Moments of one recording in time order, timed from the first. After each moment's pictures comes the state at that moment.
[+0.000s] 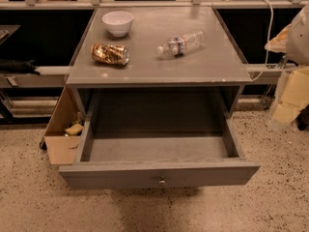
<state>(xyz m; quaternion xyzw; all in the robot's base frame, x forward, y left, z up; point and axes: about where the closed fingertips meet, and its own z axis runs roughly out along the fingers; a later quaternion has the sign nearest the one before) 0.438 -0.217 0.977 -0.60 0.78 -0.03 0.16</state>
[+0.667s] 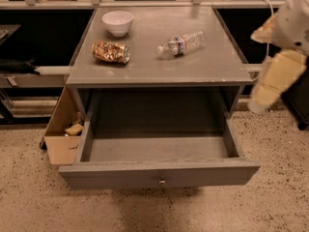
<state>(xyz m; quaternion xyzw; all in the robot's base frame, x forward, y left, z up) 0.465 -0.196 0.983 -0.60 0.78 0.00 0.19</state>
